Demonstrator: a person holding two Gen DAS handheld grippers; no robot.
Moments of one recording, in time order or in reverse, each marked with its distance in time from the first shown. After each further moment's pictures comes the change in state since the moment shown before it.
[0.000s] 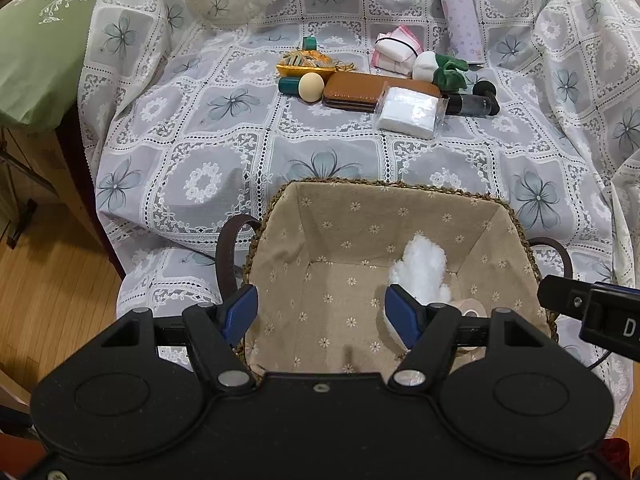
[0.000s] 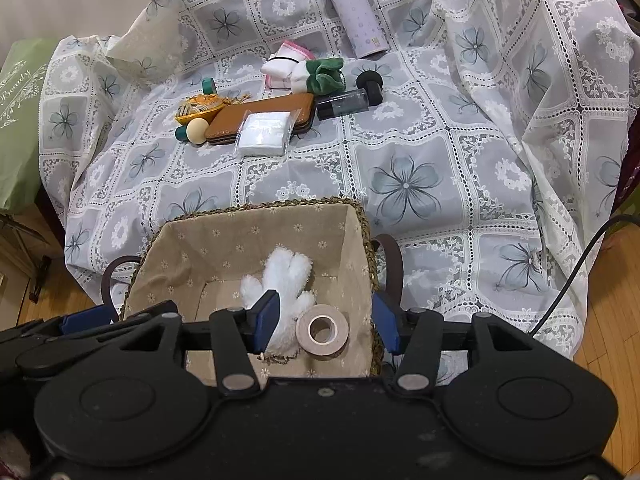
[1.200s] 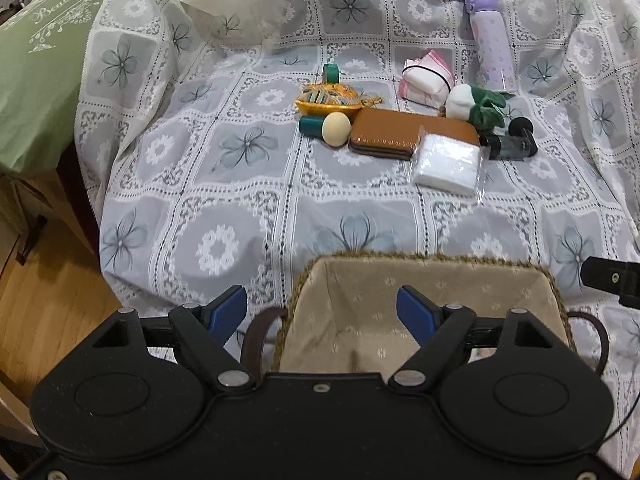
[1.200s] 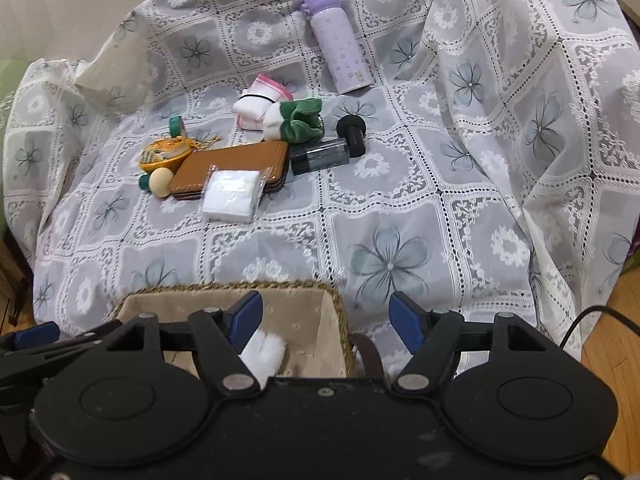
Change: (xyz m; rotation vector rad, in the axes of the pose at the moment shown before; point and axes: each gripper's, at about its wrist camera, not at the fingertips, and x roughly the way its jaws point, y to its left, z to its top) left arm 0.028 0.012 0.053 -0.001 -0.029 0.048; right arm 0.038 -0.003 0.064 0.005 -0.051 -0.067
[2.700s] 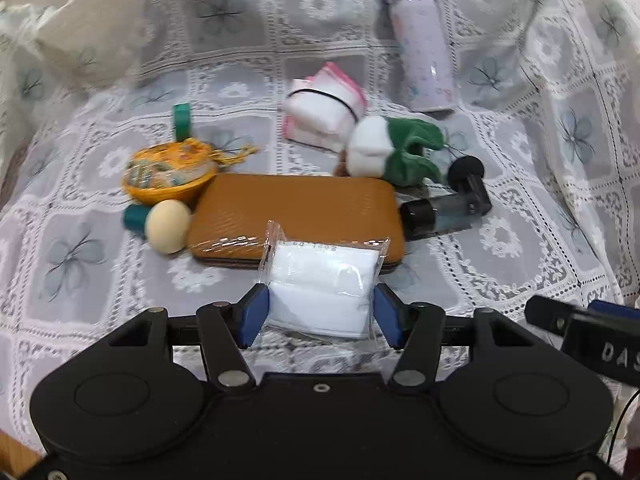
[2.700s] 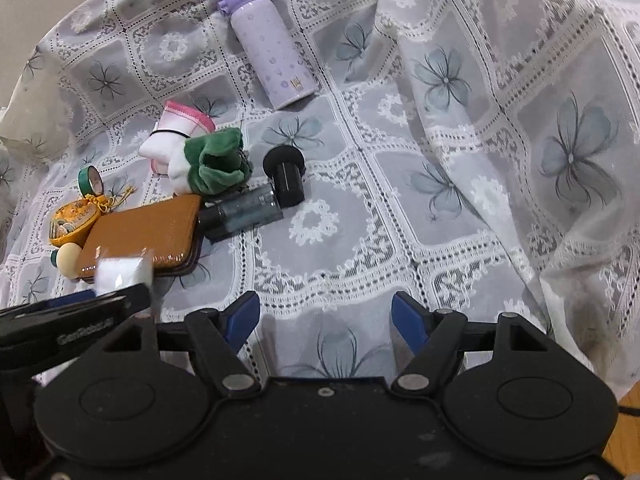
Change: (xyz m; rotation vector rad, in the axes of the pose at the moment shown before) left arm 0.101 -0.080 0.092 0.107 -0.002 -0.198; right arm 0.094 -0.037 0.069 0.106 -0.007 -0.069
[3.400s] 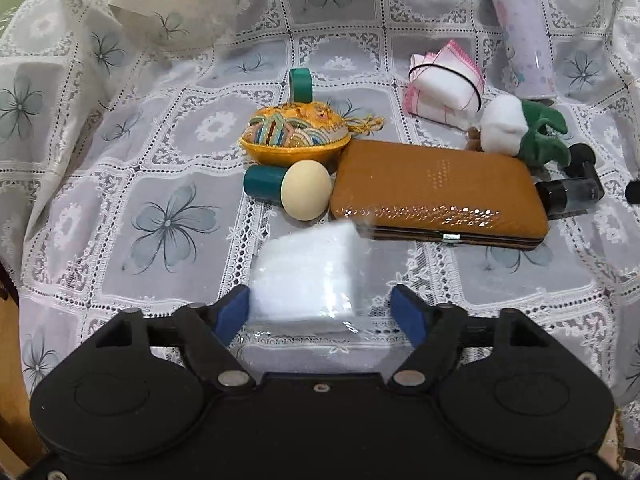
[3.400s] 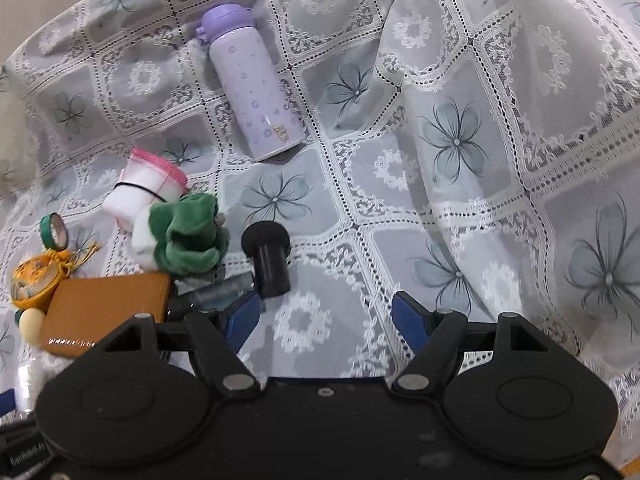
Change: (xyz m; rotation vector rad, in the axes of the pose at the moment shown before) left arm 0.012 0.060 -0.018 -0.052 0.024 0.191; right arm 0.044 0.013 0.054 -0.015 -0.066 -0.081
